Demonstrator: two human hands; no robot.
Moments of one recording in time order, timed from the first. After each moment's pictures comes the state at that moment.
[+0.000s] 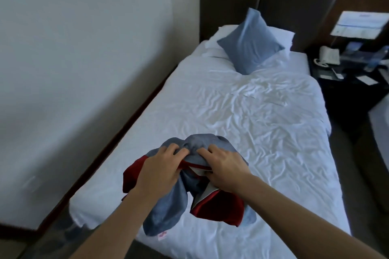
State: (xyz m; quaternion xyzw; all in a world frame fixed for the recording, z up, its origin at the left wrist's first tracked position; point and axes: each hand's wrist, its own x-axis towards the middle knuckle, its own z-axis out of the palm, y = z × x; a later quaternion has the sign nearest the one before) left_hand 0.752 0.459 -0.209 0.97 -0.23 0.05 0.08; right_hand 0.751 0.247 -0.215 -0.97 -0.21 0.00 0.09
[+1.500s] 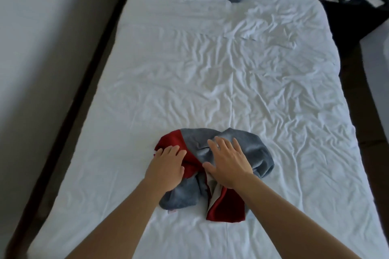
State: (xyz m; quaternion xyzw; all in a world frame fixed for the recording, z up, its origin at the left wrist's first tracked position) left_hand 0.983 0.502 -0.455 0.92 -0.32 -0.23 0.02; right_hand 0.919 0.299 -0.432 -0.98 0.02 0.20 0.08
